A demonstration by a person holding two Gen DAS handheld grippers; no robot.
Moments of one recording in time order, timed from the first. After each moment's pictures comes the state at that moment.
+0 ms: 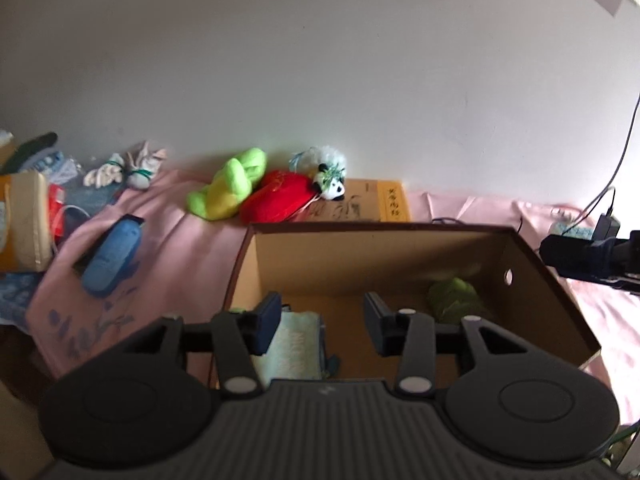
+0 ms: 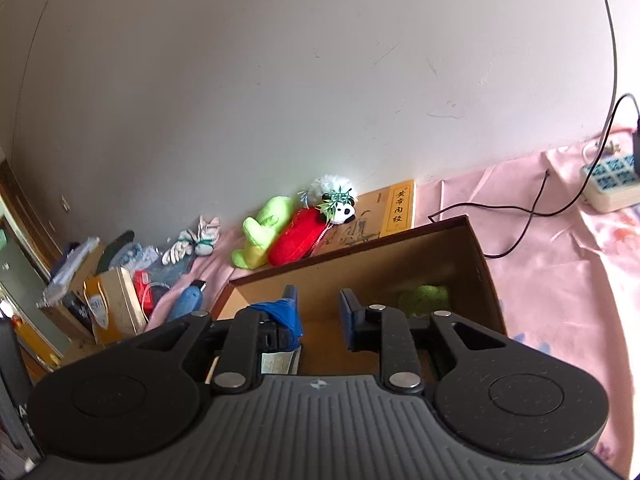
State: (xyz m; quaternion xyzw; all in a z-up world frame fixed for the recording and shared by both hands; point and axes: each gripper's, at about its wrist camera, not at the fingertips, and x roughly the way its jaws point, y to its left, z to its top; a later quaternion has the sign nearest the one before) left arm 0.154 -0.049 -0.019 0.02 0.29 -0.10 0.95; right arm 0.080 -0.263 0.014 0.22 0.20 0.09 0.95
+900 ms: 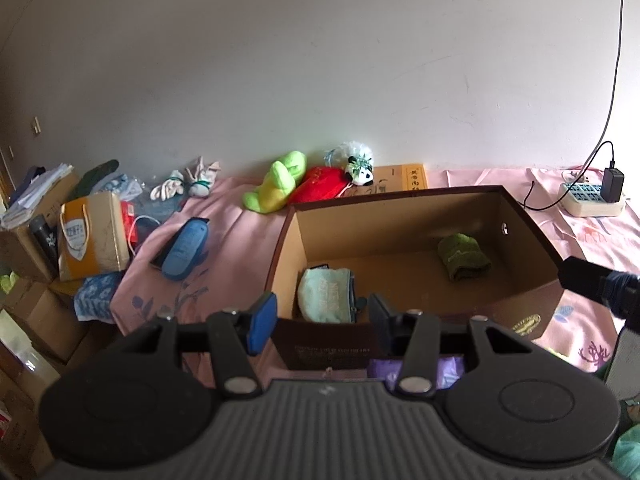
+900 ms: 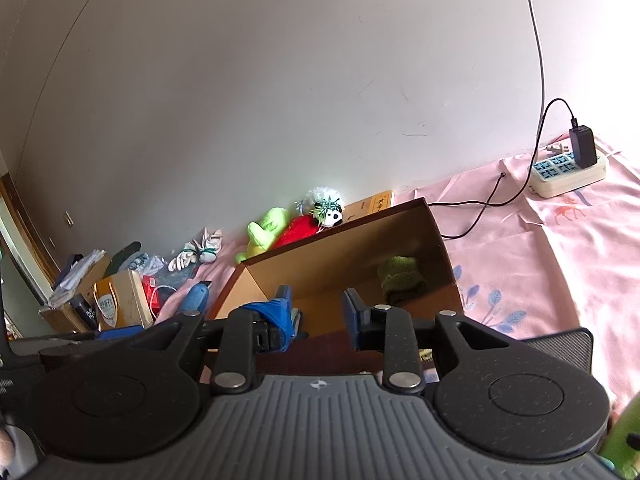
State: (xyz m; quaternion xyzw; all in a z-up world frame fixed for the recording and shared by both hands) left arm 0.042 -0.067 0.010 0.09 0.29 -0.03 0.95; right arm -0.029 -0.255 -0.008 0.22 0.15 0.06 0.96
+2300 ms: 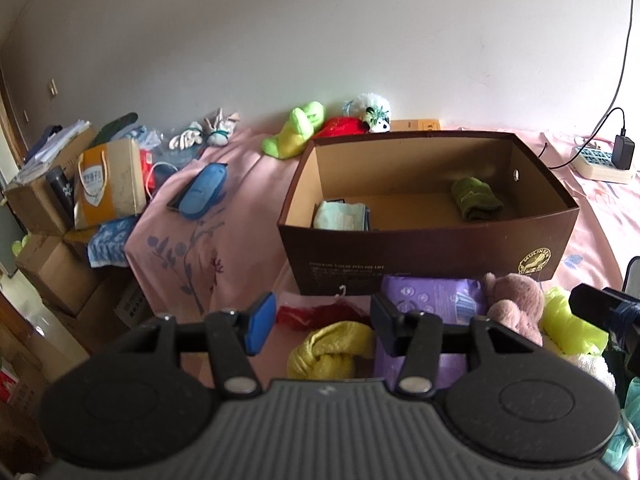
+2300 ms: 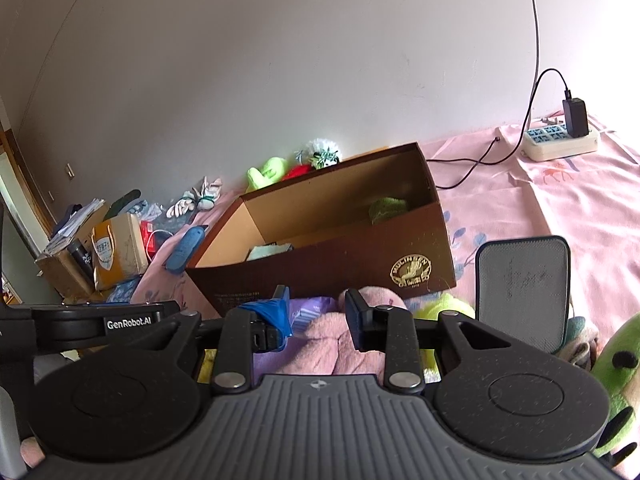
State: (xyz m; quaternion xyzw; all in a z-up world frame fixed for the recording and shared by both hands) left arm 0.003 -0.046 -0.025 0.08 0.33 0.00 0.94; right arm -0.063 -0.243 -0.043 0.19 0.20 0.07 0.96
